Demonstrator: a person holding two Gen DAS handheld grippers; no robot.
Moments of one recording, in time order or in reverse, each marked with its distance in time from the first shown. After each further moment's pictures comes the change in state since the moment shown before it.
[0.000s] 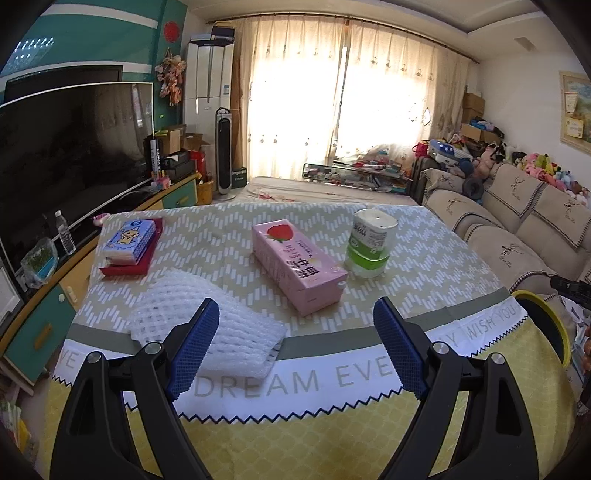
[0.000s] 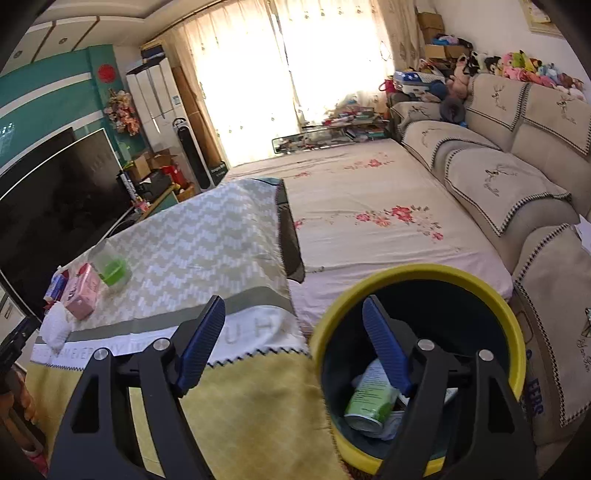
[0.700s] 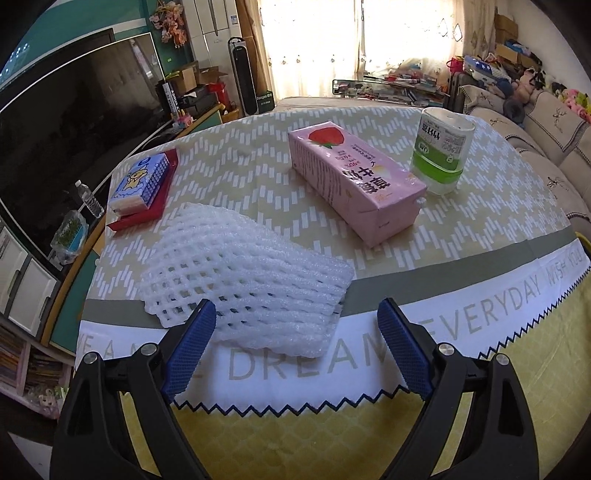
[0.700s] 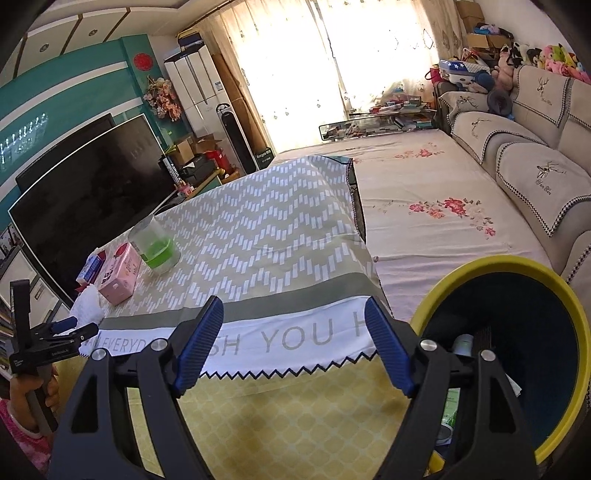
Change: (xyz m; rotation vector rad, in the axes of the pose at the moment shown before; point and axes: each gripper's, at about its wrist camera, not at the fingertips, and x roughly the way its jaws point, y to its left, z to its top) left arm 0.069 0.012 -0.012 0.099 0.344 0.165; right arm 0.036 0.046 -0.011 -0.031 0.060 0.171
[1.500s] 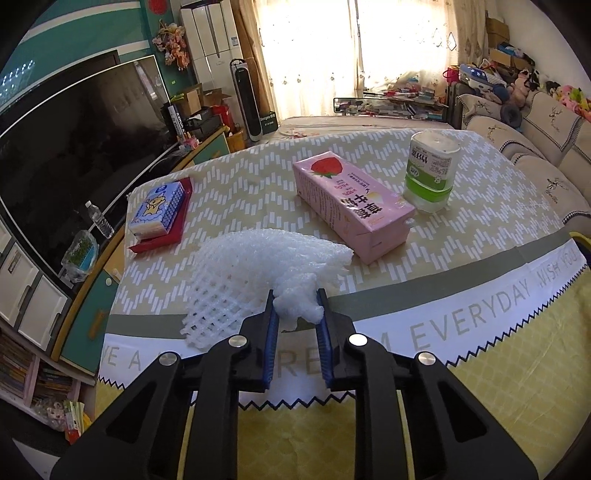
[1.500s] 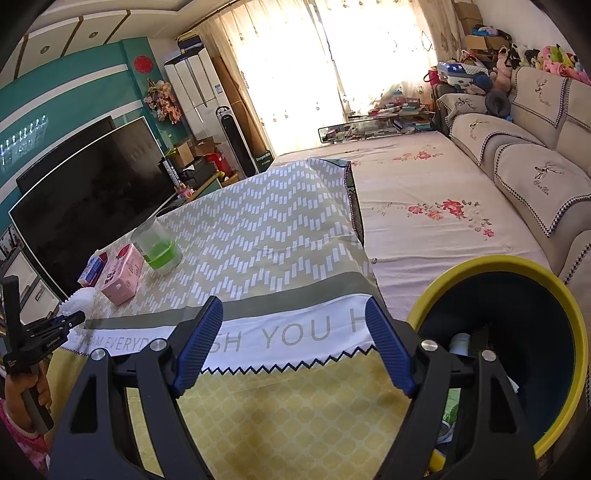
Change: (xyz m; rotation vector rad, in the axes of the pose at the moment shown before) left arm -0.032 -0.001 0.000 0.026 -0.094 0.025; right arm -0.009 0.000 0.000 0.002 -0.013 -0.004
